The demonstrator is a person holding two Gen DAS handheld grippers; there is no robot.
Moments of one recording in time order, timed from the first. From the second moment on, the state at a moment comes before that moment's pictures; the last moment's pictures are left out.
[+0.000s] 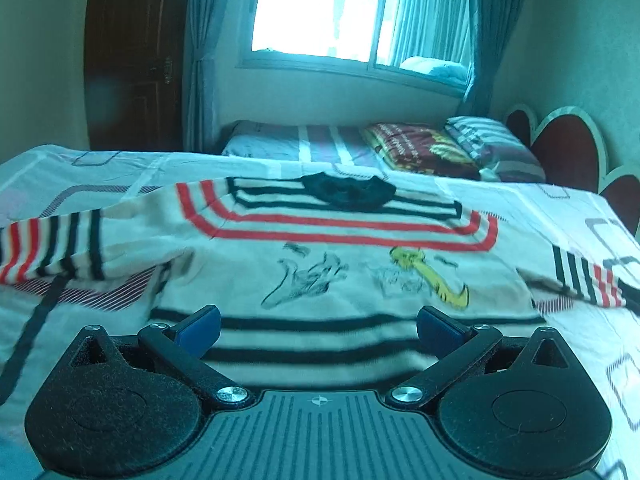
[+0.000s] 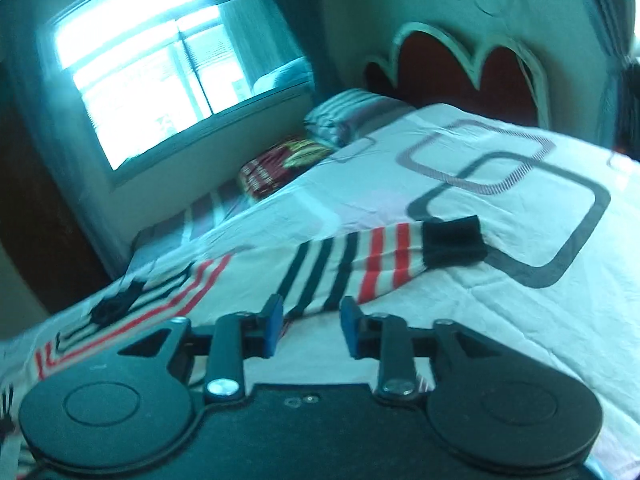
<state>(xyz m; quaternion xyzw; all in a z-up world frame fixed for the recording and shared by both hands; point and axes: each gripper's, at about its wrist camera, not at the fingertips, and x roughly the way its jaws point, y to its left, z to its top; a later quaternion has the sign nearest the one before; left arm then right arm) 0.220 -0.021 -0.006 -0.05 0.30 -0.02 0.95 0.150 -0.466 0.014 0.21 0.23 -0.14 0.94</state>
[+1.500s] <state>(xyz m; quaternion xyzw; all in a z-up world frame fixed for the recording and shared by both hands) 0.298 0.124 -0.035 -0.11 0.36 0.07 0.92 0.363 -0.179 -0.040 0.06 0.31 0.18 0.93</state>
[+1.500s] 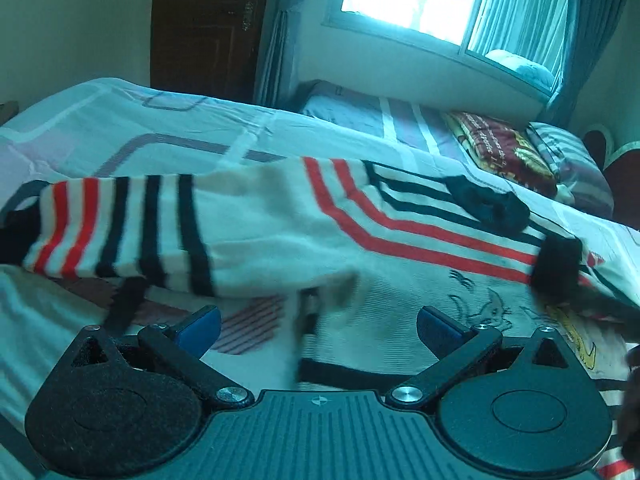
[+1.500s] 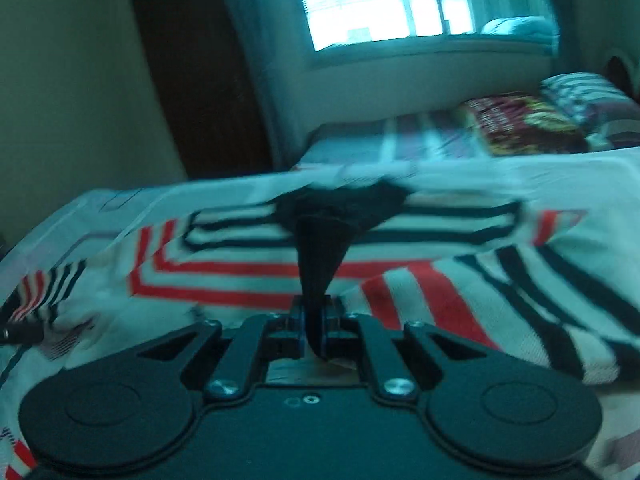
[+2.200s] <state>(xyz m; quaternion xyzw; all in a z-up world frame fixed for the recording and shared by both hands) 0.378 0.057 -0.074 -0.29 0.38 -0.09 0.87 0.304 -0.195 -0.034 0.05 0.28 0.16 0.94</state>
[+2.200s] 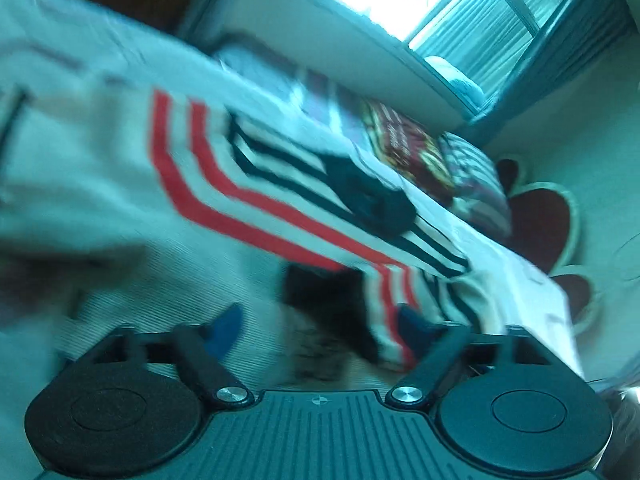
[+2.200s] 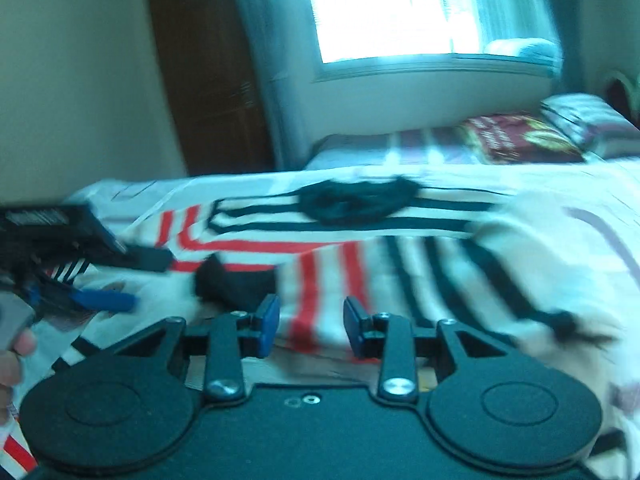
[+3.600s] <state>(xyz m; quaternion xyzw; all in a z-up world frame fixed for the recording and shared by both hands) 0.393 0.059 -0.090 -0.19 0.33 0.01 0.92 0.337 -0.371 -0.062 0.28 0.36 0.06 0.89</state>
